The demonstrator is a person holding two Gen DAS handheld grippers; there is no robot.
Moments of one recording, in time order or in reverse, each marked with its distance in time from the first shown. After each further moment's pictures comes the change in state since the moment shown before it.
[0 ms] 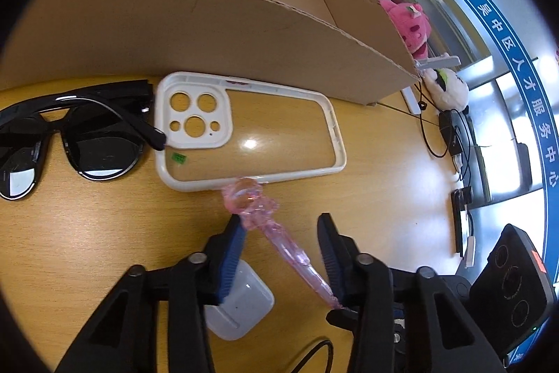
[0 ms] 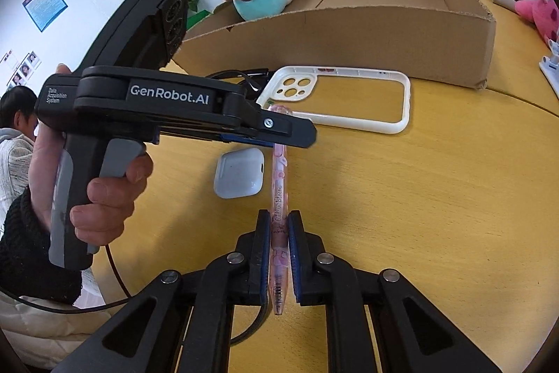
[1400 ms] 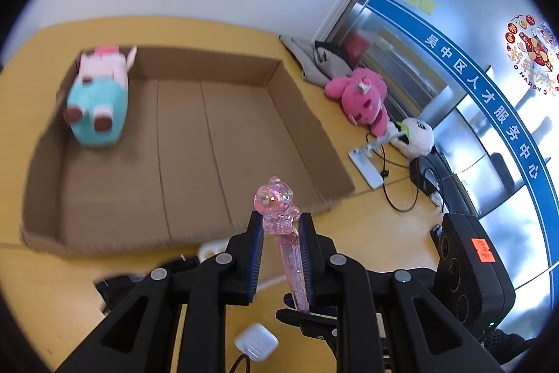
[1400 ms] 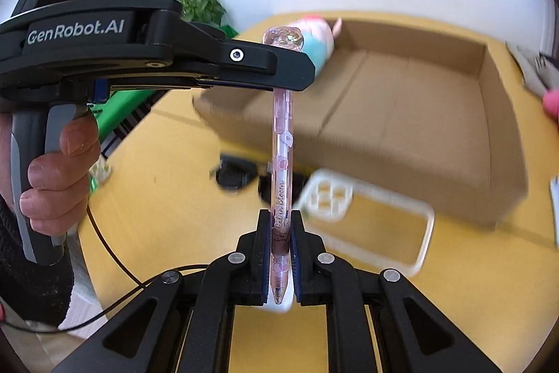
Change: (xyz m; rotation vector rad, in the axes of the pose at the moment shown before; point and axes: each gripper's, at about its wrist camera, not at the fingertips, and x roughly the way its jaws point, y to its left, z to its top) left arm -0.133 -0.060 0.090 0.262 -0.287 0.041; right arm -0.014 0.054 0.118 -0.161 -0.086 -0.022
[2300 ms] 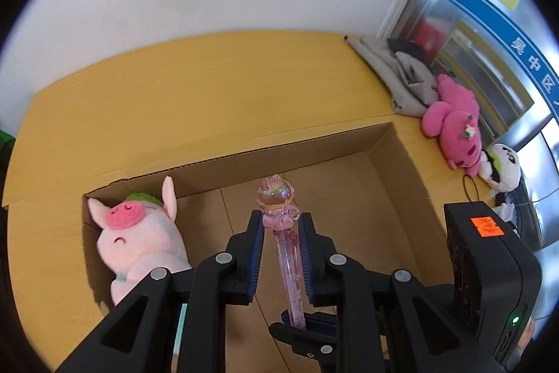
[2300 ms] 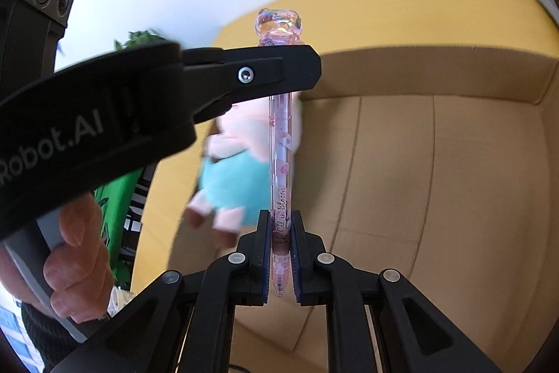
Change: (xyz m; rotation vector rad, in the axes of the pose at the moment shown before) left arm 0.144 0.118 0.209 0.064 0.179 0.215; right arm 0.155 -0.133 0.207 0.390 0.164 0.139
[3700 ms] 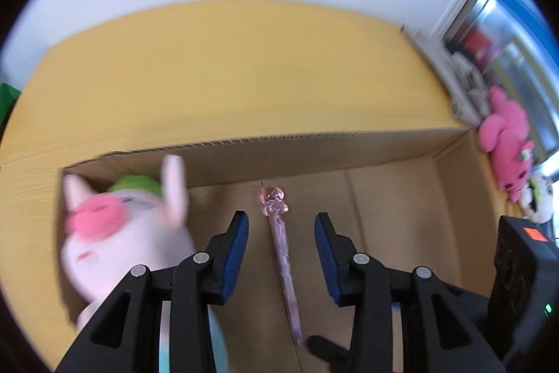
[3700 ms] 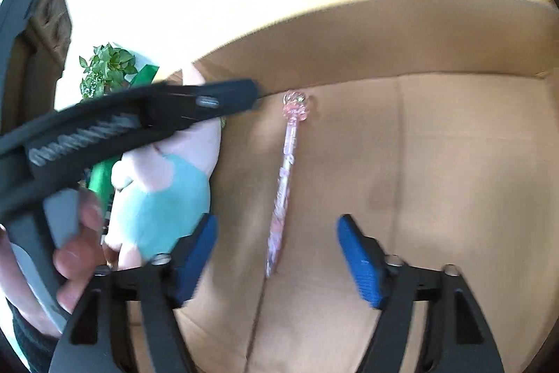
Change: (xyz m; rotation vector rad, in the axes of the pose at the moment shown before) left arm 0.021 0.040 -0.017 -0.132 -0.029 0.081; right arm 0.015 -0.034 -0.021 0.048 -0.061 -0.083
